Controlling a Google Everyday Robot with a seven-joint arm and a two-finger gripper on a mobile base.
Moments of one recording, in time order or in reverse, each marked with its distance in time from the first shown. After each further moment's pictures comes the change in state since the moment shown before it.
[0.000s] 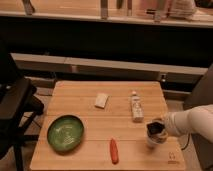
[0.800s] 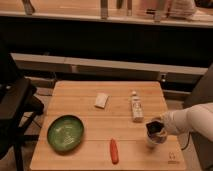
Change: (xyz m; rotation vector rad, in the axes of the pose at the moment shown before) arm -0.003 -0.009 -0.001 0.004 -0.001 -0.024
